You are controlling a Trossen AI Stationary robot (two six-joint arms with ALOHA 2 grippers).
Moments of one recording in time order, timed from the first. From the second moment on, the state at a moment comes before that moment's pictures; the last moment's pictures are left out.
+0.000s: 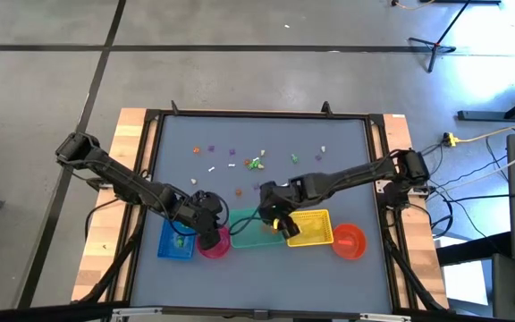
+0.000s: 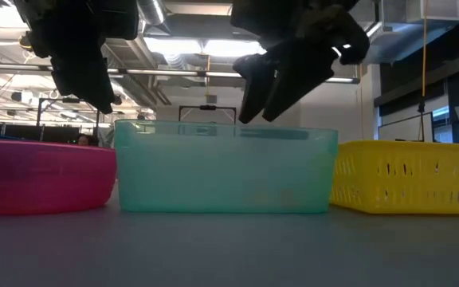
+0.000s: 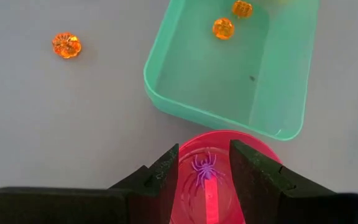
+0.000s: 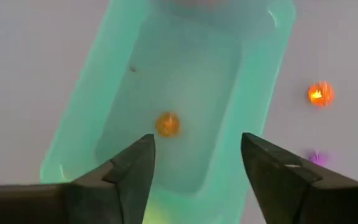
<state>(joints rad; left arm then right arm) -0.42 1.37 0.83 -0.45 -0.26 -0.85 0.17 1.83 1.38 -0.61 -0.08 -0.32</state>
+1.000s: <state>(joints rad) -0.41 1.37 0.83 -0.45 -0.28 -0.85 -0.26 1.46 0.90 -0.47 -0.13 -0.48</state>
